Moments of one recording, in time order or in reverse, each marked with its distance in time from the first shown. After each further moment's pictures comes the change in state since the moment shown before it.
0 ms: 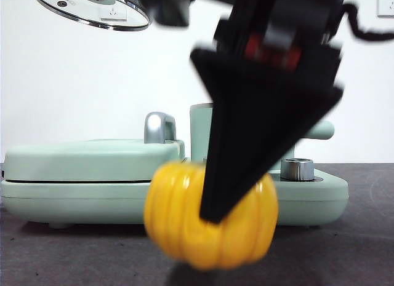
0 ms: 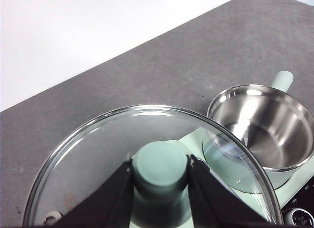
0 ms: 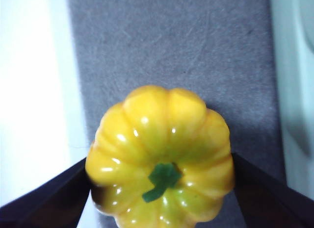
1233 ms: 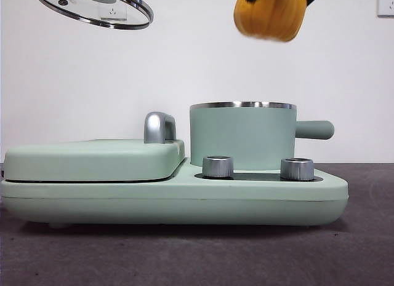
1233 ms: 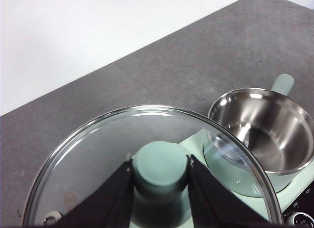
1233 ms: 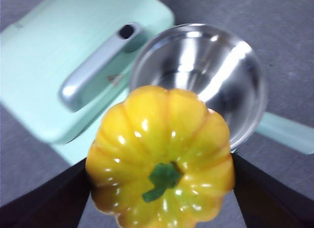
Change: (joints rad) left arm 0.000 0.000 0.000 0.013 0.000 0.000; right arm -0.420 -0.026 0.603 -0.344 0.125 0.296
